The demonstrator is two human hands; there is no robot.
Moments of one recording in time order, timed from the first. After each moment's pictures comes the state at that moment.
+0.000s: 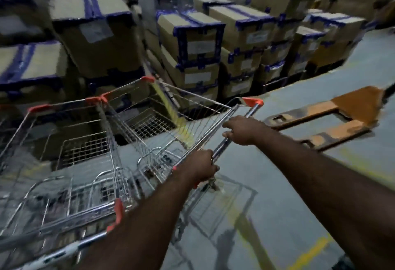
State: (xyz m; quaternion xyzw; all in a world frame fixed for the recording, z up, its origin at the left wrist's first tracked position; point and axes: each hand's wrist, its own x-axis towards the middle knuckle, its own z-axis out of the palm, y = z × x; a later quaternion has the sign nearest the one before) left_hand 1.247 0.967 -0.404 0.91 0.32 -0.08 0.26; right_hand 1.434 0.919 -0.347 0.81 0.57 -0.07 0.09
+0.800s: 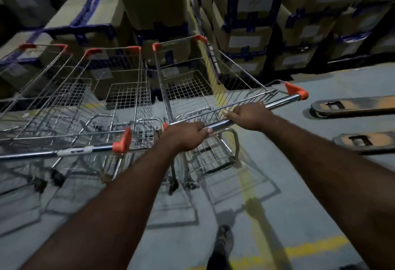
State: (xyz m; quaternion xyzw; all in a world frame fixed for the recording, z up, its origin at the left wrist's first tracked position) left_hand 1.194 0.906 -0.405 0.85 0.46 -0.10 0.23; right_hand 1.428 0.878 -0.414 0.71 0.69 -0.08 0.04
